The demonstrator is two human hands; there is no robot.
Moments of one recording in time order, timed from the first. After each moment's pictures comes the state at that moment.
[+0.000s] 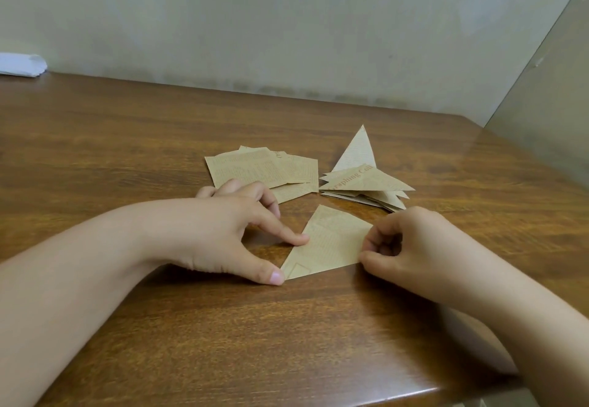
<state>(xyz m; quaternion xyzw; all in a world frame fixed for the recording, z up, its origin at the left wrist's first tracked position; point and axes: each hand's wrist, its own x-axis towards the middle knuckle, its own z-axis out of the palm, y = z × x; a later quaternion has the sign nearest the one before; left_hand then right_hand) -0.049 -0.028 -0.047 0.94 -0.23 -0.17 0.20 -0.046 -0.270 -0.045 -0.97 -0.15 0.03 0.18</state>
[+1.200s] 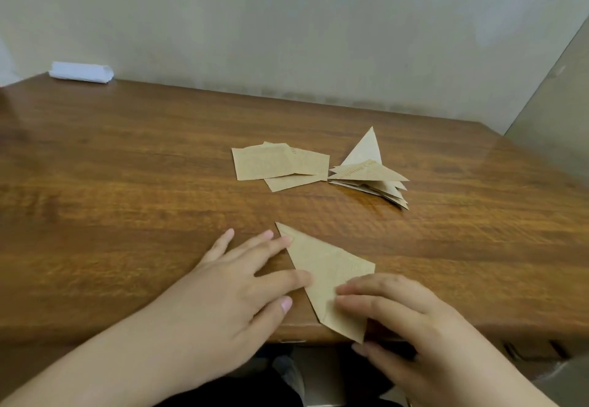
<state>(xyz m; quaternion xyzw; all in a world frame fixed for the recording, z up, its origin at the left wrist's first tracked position) -0.171 -0.053 -0.090 0.97 -0.17 0.03 0.17 -0.133 -0.306 -0.090 -0.86 -0.46 -0.12 0.18</state>
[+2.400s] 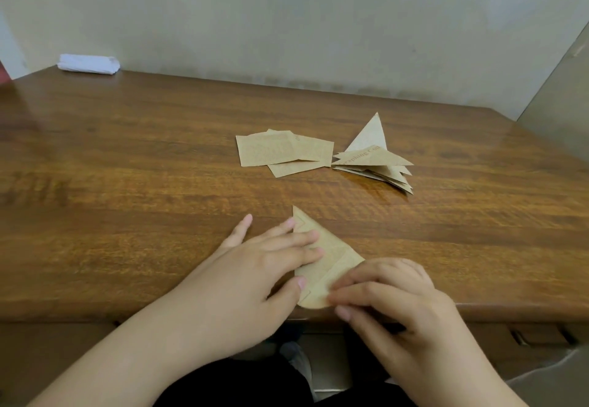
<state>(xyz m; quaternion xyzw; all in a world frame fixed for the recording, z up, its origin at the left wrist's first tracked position) -0.169 -0.074 -0.089 0.96 -0.18 0.06 0.22 -0.144 -0.284 -0.105 -0.83 -0.42 -0.21 0.31</state>
